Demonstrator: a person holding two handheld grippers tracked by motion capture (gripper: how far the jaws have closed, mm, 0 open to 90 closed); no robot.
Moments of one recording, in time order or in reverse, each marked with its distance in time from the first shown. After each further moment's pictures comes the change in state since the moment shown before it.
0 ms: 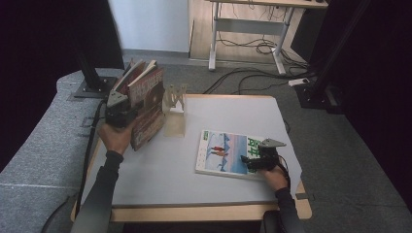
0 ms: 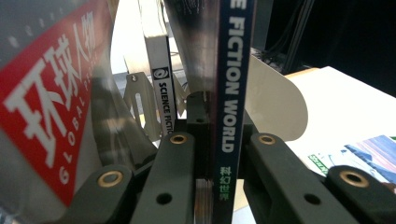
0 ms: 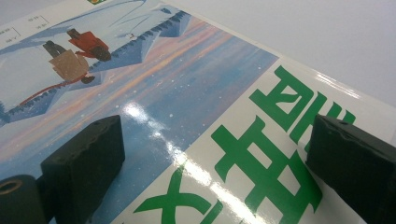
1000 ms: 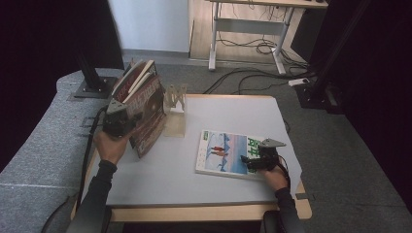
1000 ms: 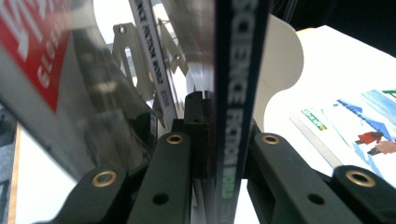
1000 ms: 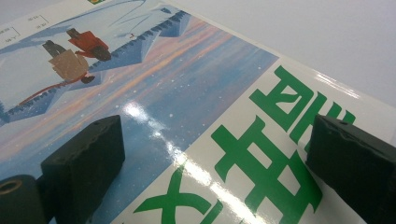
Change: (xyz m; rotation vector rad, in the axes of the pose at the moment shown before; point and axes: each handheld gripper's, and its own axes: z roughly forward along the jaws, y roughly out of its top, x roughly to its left) left arm 0.002 -0.019 -0.014 0.151 -0.046 0.010; right arm 0.000 0.000 0.000 0.000 -0.001 -0.003
